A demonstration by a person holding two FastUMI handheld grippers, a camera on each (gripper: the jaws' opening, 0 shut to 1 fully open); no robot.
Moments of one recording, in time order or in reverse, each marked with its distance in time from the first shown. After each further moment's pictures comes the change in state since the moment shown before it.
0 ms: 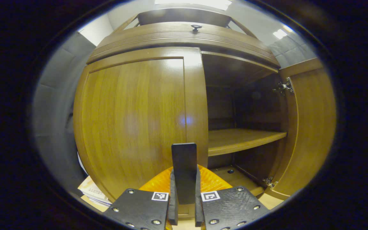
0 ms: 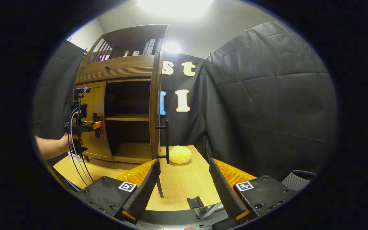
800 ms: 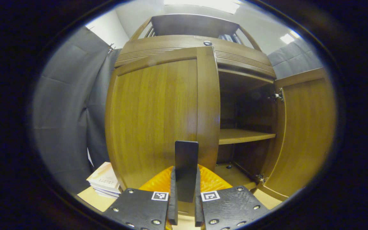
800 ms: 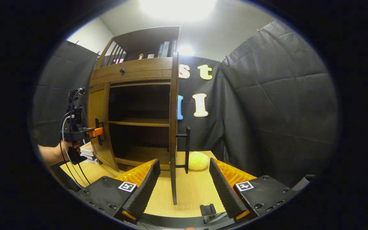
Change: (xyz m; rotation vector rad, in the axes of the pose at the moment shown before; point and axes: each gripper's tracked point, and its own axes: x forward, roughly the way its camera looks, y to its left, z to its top) left arm -0.106 0.023 -0.001 -0.036 -0.004 0.049; right arm 0.024 0.043 0.012 -0.009 -0.041 0.161
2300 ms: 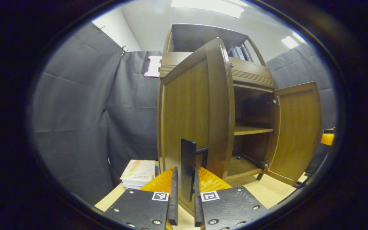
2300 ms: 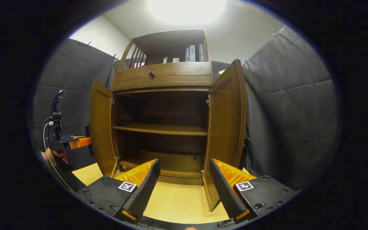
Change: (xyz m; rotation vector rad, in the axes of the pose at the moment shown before) left arm -0.130 0.126 0.002 0.004 0.004 0.053; right arm 0.017 0.122 0.023 -0.003 -0.053 0.144
